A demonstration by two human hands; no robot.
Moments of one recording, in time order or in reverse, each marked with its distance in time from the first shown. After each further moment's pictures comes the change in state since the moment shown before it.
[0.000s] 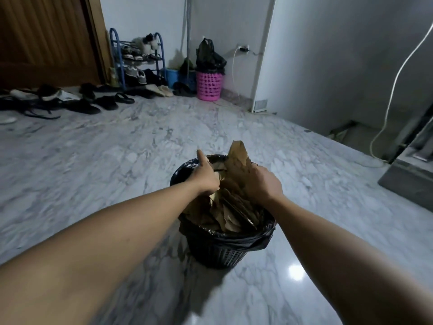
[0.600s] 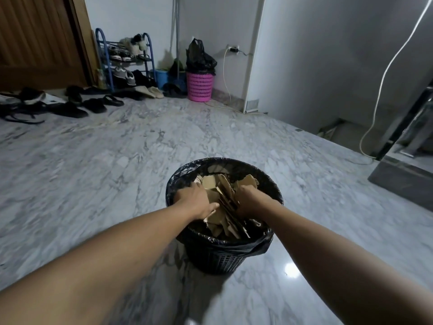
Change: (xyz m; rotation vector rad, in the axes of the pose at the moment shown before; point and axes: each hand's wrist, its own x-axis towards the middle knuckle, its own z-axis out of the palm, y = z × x) left_hand 0.000 -0.028 0.031 0.694 -0.015 0.076; right_hand 0.002 -0.002 0.028 -0.039 -0.453 -0.048
